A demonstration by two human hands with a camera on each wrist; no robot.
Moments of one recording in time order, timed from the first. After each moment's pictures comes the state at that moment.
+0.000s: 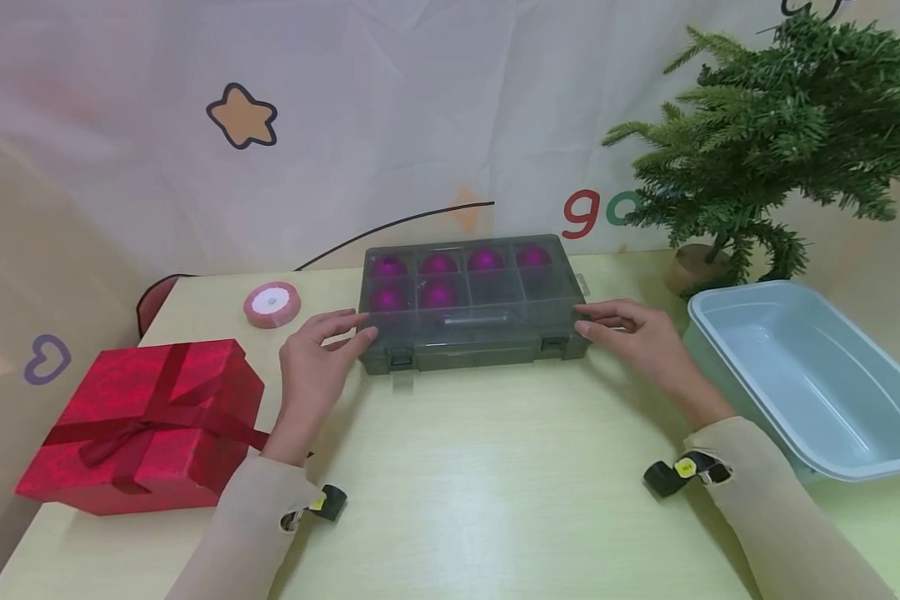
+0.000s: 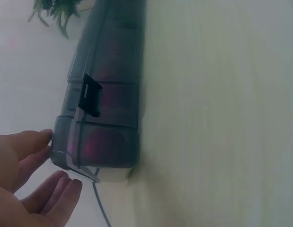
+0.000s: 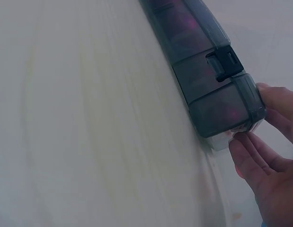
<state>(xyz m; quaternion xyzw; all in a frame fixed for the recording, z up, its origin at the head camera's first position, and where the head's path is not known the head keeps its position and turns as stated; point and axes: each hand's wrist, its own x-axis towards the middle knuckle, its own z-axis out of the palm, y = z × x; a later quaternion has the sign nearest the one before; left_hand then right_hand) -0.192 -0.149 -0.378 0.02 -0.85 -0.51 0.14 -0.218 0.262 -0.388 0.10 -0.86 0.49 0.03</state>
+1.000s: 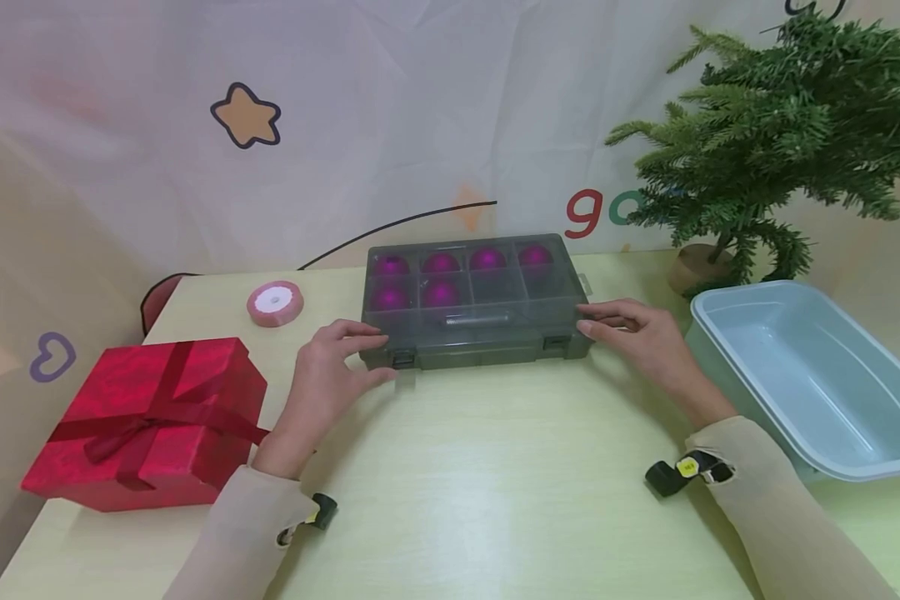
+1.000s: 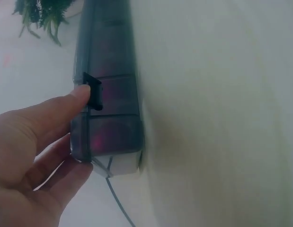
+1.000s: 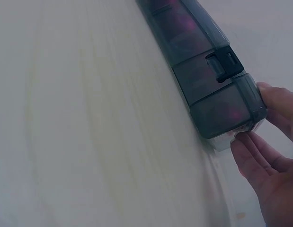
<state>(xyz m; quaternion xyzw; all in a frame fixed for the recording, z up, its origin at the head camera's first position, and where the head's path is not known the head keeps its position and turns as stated) -0.180 -0.148 -0.375 -0.13 -0.92 -0.35 0.12 -0.219 0.263 -0.390 0.12 -0.86 0.50 0.04</state>
